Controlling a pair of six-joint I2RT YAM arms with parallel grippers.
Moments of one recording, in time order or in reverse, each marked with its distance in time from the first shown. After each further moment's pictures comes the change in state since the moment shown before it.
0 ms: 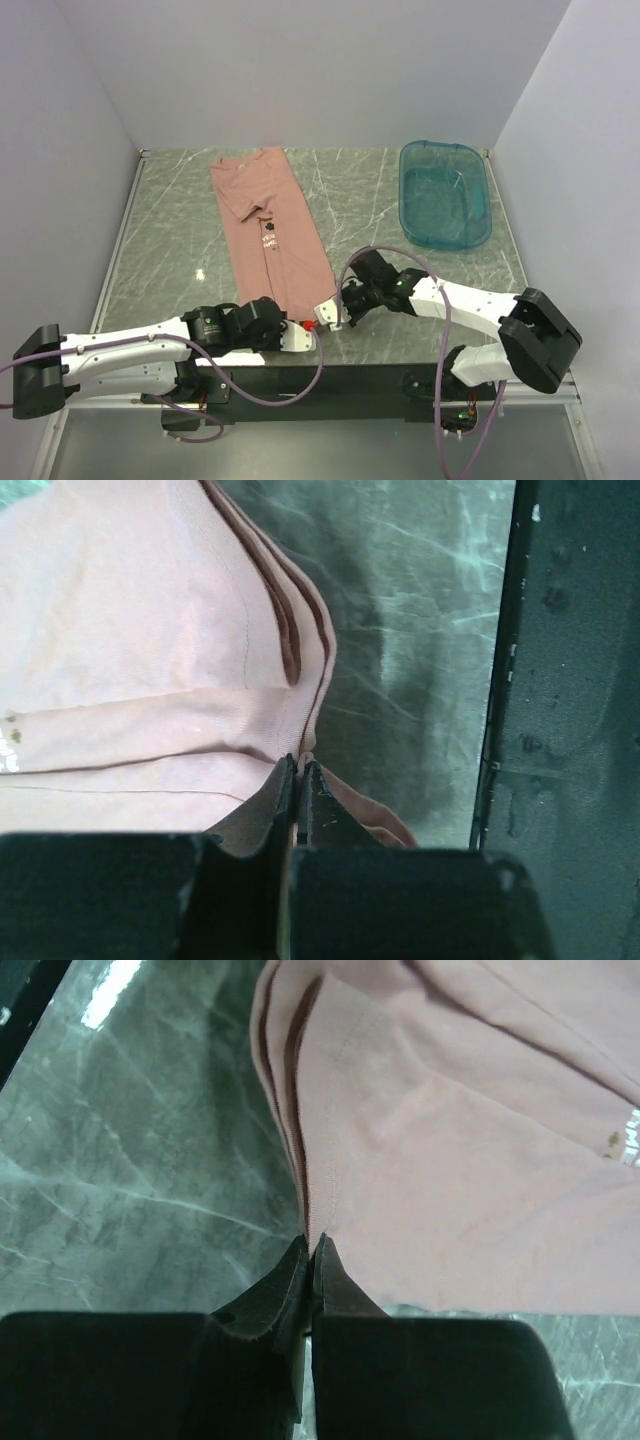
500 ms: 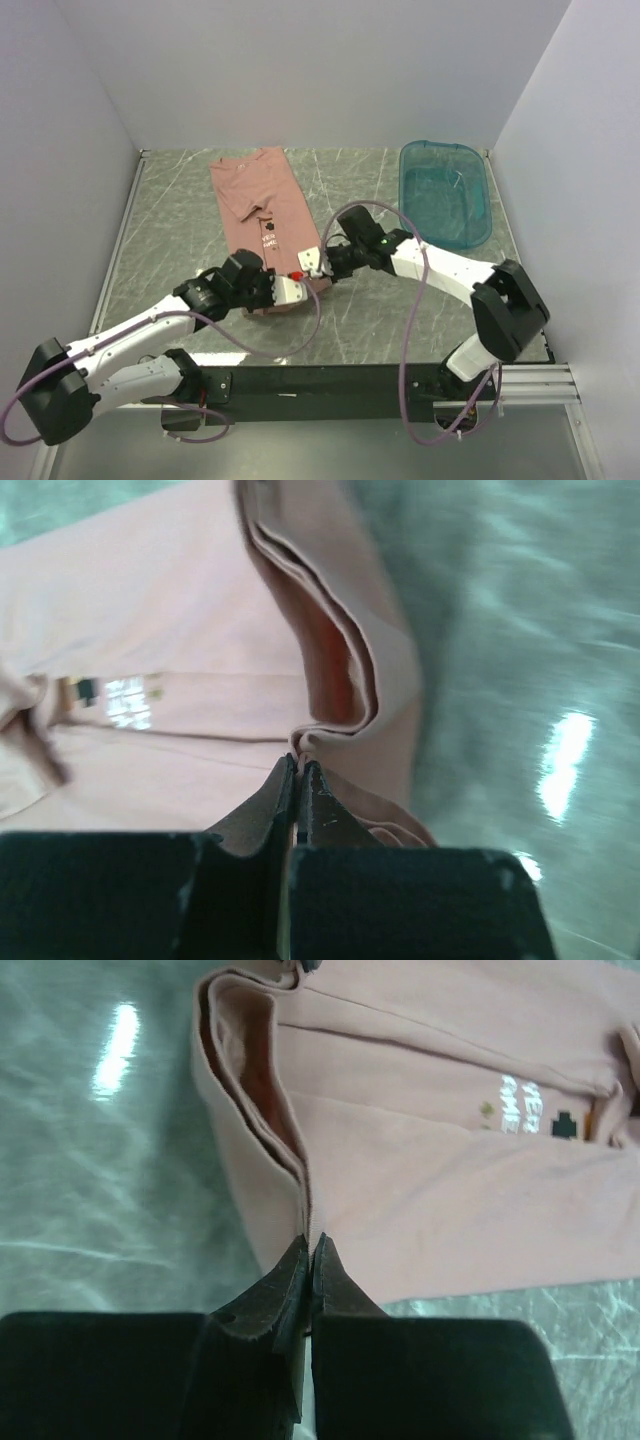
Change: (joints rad) left arm 0.387 0.054 0.090 0.057 0.167 0.209; right arm -0.119 0.205 0.326 -0.074 -0.093 0.123
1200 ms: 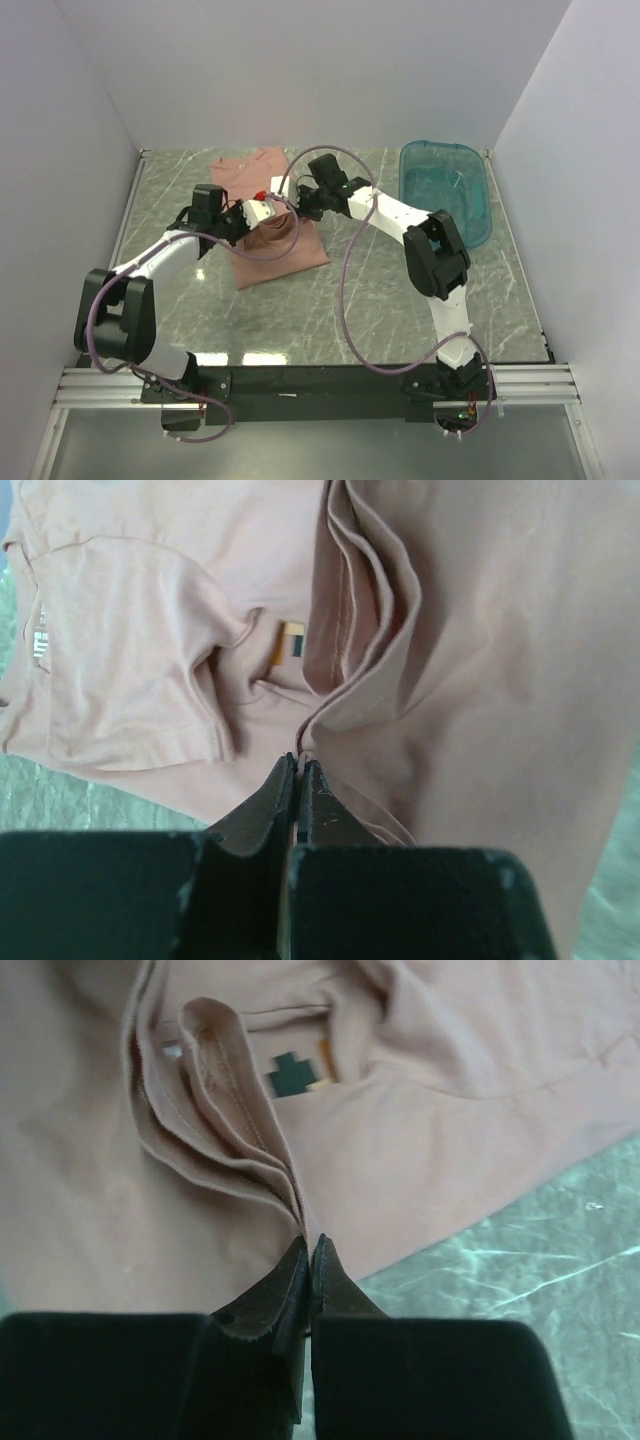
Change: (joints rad) left arm 0.593 0.486 0.293 0.246 0.320 0.161; right arm -0.097 0.590 0.716 -0.026 0.184 0.270
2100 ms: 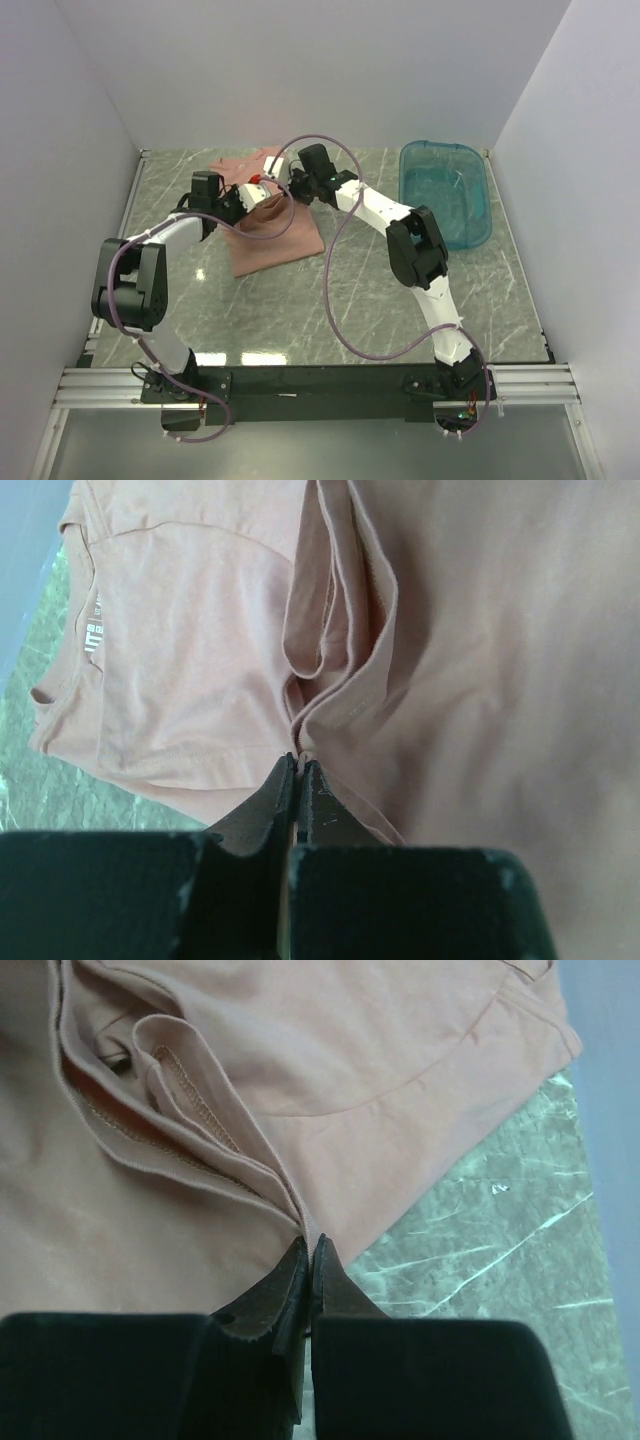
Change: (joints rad) left arm 0.077 0.218 0.136 0.121 0.005 -0.001; right arm -0.006 0.214 0.278 0.061 0.179 0.136
